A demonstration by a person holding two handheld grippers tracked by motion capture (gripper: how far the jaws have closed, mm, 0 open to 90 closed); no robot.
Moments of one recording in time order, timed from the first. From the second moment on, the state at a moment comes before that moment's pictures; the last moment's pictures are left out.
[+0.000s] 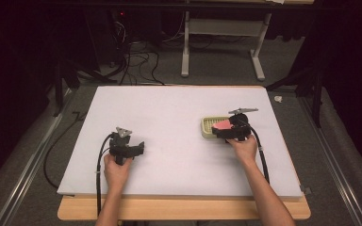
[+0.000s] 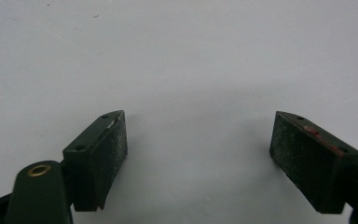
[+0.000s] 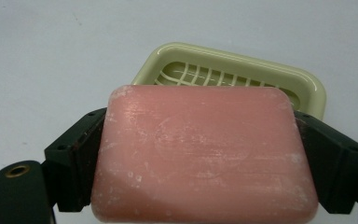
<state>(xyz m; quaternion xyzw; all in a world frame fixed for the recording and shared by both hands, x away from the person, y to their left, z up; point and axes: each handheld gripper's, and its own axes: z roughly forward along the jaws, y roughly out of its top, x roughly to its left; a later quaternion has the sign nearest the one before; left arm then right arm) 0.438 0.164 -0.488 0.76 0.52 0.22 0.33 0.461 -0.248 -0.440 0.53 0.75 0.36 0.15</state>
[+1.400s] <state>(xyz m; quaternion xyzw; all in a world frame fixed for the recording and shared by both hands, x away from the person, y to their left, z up) 0.438 0.164 -0.488 0.76 0.52 0.22 0.33 0.478 -0.242 -0.451 0.56 0.74 0.35 0.15</state>
